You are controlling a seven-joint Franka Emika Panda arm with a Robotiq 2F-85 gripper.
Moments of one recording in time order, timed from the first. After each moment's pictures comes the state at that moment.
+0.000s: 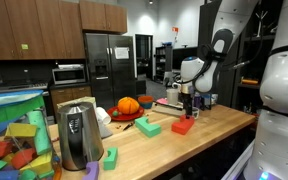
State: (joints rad) arm 0.01 -0.03 -0.33 -2.77 -0.72 2.93 -0.45
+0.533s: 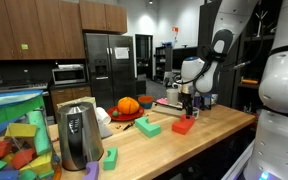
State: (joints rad) arm 0.00 -0.03 -0.33 -2.77 -0.73 2.95 -0.49
